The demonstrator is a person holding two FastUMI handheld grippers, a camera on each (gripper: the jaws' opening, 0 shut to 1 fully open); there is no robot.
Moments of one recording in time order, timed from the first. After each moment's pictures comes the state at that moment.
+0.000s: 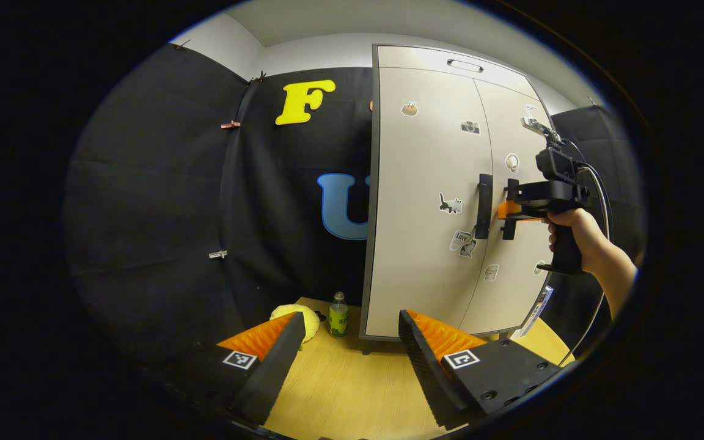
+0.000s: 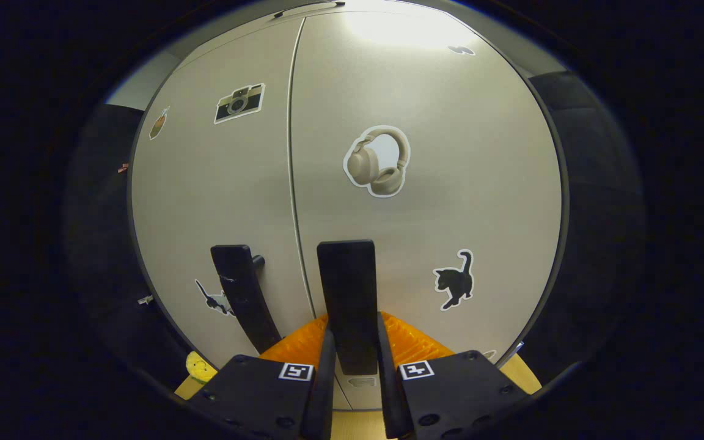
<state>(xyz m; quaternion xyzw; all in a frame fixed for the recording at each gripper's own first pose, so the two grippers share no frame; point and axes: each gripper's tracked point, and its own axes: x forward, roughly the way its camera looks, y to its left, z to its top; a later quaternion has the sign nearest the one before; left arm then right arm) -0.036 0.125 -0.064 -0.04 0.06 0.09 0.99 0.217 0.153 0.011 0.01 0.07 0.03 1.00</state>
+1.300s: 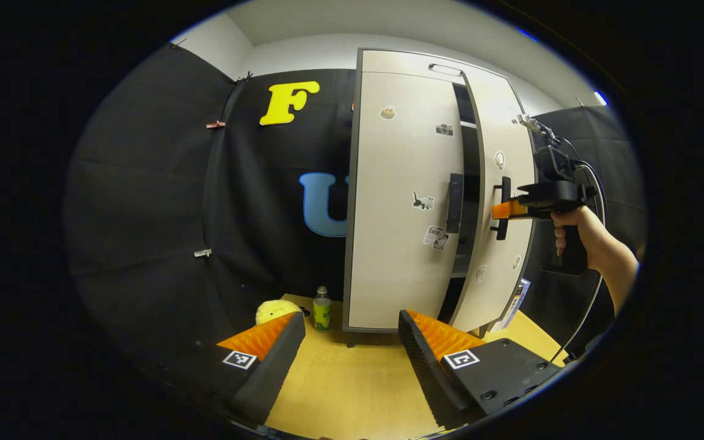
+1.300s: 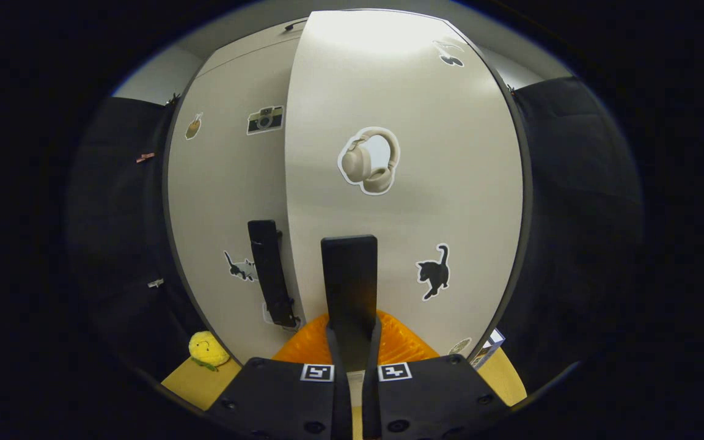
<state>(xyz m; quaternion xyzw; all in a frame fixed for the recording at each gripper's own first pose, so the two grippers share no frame) -0.070 0.090 -0.061 -0.03 0.06 0.05 1.00 0.177 0.137 0.017 0.00 0.07 0.08 0.99</state>
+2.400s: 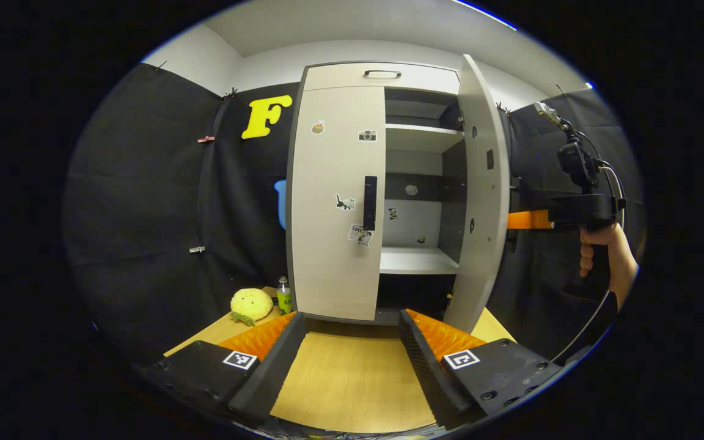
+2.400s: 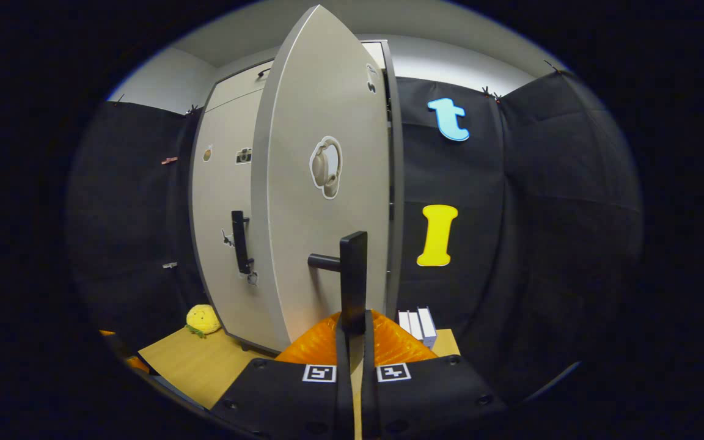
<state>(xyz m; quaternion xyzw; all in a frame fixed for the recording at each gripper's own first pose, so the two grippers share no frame) -0.121 -0.101 -0.053 -0.03 0.06 0.06 1.00 0.122 -0.019 0.031 -0.02 0.04 0.08 1.00</state>
